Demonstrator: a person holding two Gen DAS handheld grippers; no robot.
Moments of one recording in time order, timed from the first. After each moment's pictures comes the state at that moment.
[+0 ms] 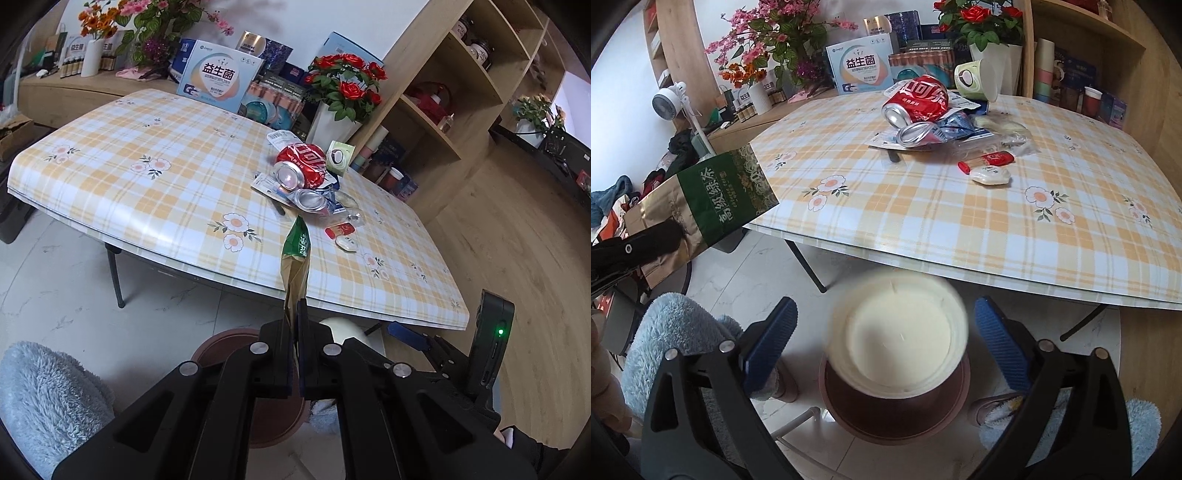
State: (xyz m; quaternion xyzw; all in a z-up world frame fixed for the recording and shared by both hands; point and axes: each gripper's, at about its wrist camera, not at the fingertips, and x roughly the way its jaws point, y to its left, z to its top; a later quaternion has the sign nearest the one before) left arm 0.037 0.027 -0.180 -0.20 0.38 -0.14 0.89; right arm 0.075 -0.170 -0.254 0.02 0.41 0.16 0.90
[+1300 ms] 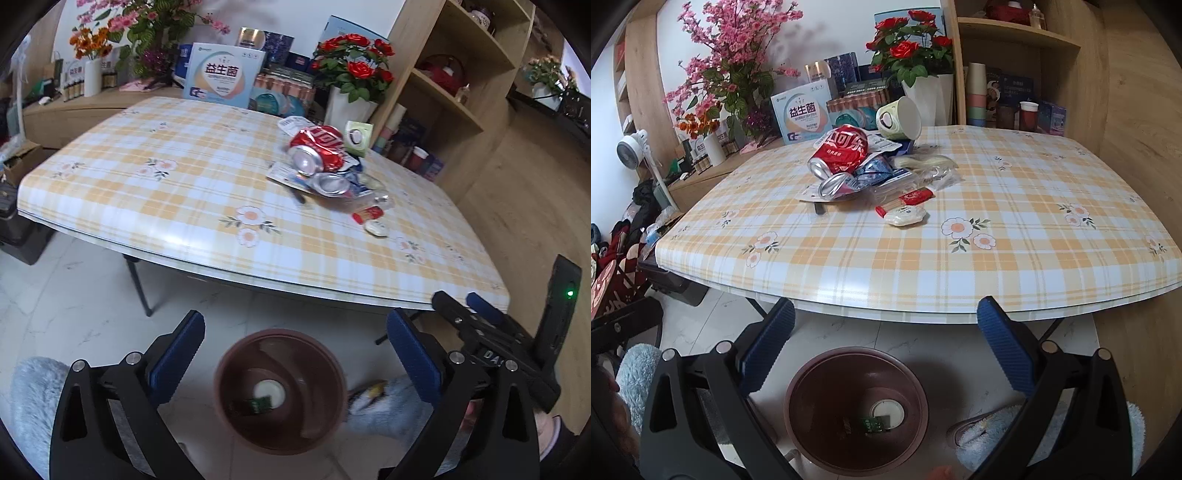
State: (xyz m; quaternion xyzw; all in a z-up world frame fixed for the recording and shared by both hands) left arm 0.054 0.003 -0.202 -0.12 0.40 -0.09 0.90; right arm 0.079 -0.228 -0.241 0.05 0.35 0.06 0.94
